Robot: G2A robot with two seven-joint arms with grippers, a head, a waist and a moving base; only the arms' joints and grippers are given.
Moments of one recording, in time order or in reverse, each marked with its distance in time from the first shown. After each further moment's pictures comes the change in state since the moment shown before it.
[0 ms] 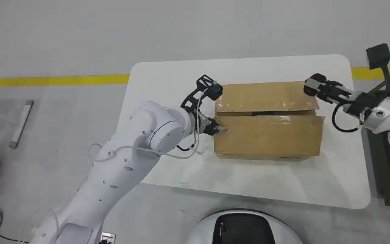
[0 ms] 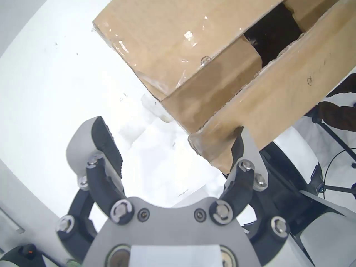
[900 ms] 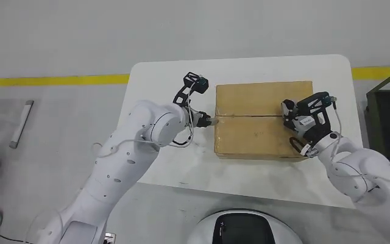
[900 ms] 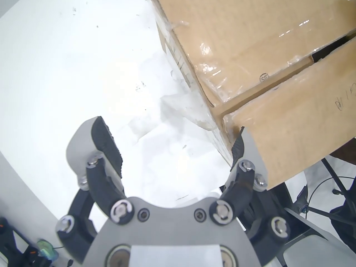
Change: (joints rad) left arm 0.046 -0.014 -0.072 0.053 0.065 0.083 -0.009; right arm -0.098 -0.047 -0.292 -0.067 -0.837 0.040 -0.338
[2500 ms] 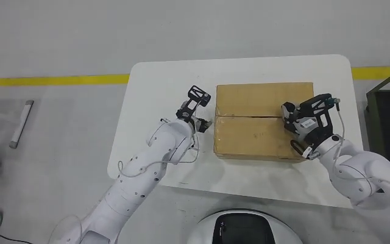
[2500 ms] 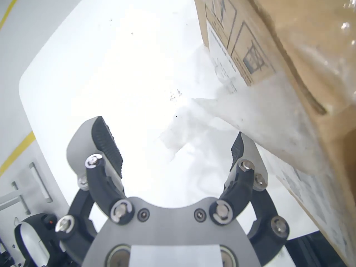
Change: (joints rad) left arm 0.159 -0.040 0.036 0.077 0.416 -0.056 0.300; right arm -0.051 -0.056 0.067 -0.028 0.023 -0.036 0.053
